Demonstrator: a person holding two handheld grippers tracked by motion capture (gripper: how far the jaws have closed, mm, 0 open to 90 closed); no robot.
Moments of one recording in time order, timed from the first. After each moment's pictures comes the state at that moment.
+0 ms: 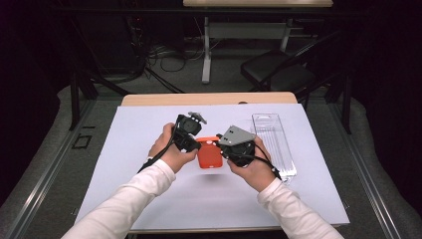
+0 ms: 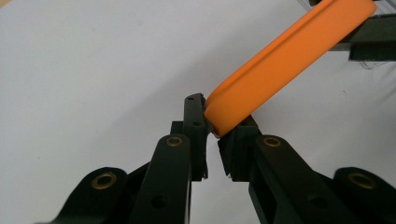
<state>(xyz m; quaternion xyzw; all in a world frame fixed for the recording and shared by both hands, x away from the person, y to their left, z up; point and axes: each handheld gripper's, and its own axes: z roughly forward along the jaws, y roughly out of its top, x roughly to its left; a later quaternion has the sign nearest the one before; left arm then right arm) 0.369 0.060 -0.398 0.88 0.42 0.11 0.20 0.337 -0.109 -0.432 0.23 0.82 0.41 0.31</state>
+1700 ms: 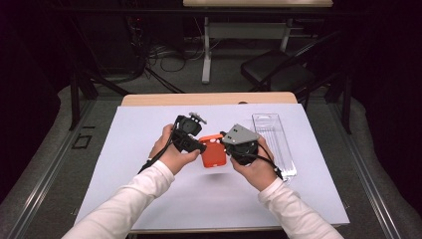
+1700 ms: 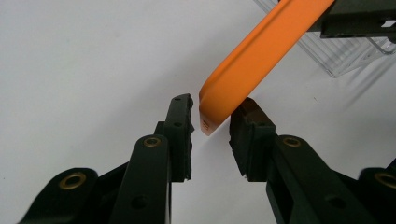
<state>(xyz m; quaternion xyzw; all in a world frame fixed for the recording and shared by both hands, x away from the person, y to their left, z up) 0.368 0.063 -0.399 0.88 0.41 0.08 0.24 0.339 -0.117 -0.431 0.24 0.81 0.42 0.33</state>
